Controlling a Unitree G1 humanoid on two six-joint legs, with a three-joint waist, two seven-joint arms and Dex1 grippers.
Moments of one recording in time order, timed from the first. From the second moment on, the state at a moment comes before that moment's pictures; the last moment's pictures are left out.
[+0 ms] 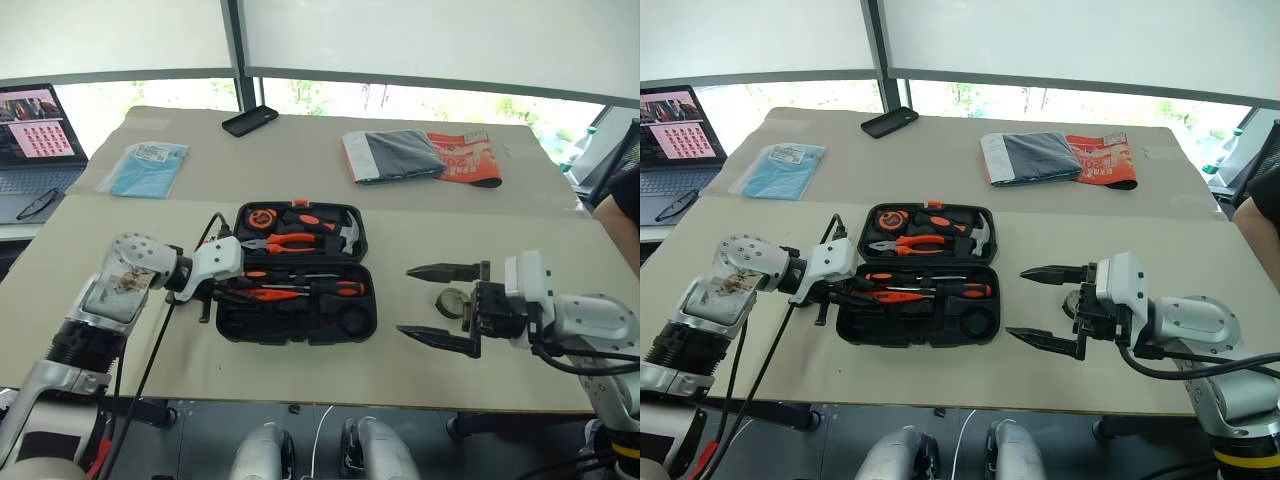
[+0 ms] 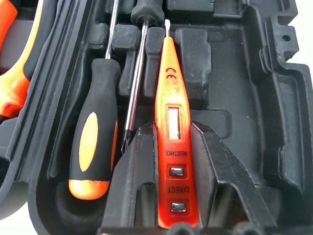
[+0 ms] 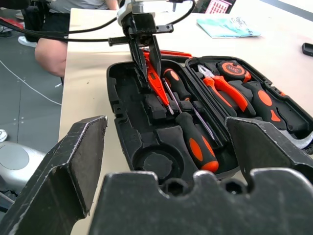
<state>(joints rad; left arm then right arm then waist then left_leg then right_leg) -0.59 0.82 -0.22 0.15 -0.09 0.24 -1.40 -0.07 -0.81 -0.15 -0.46 0.63 0.30 1.08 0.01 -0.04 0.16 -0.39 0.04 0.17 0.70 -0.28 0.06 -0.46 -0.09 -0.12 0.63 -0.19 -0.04</state>
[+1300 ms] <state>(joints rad) -0.58 0.77 0.00 0.21 -0.34 0.14 -1.44 -0.06 -0.79 -0.14 -0.45 0.63 0.30 1.08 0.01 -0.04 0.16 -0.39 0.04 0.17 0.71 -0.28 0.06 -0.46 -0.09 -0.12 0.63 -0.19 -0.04</state>
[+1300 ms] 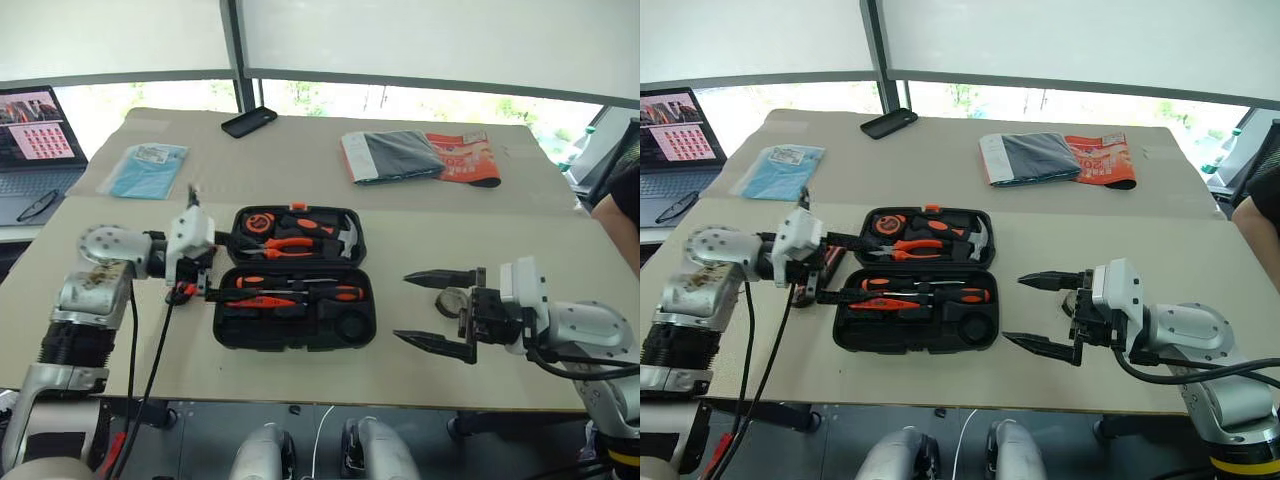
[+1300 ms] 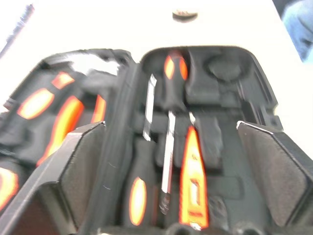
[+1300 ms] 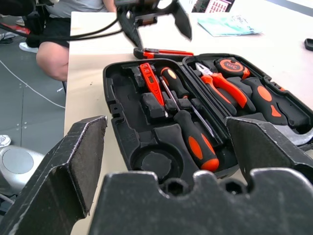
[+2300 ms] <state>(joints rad) -0.44 0.68 -0.09 0.32 -0.20 -0.09 -1.33 -0.10 -0.78 -0.13 -0.42 0.61 0.32 1.06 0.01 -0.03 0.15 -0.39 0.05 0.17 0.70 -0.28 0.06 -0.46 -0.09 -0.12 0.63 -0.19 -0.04</state>
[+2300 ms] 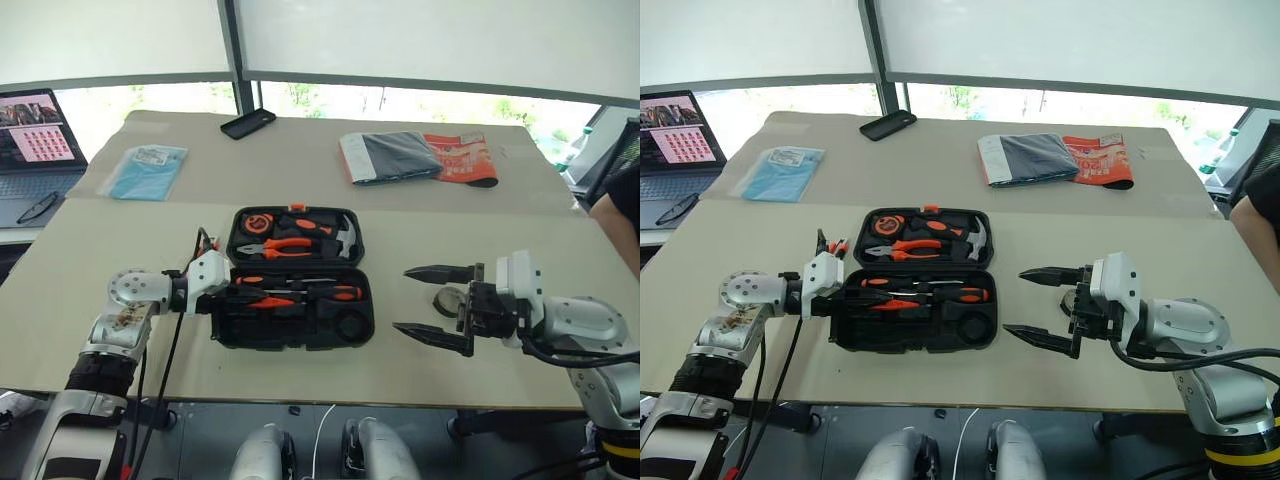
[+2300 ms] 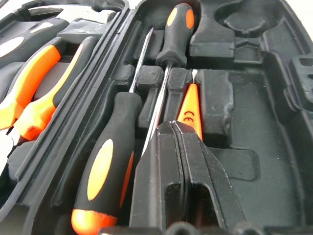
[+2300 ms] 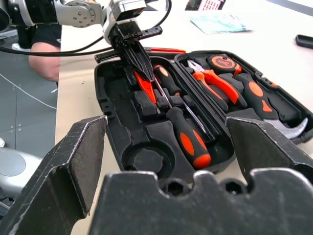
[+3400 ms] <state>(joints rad) 0.37 0.71 0.72 0.15 -0.51 0.16 -0.88 -0.05 -0.69 -0.13 -0.25 0.51 0.05 1.15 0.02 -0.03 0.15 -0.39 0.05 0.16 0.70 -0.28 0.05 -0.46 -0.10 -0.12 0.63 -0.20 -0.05</state>
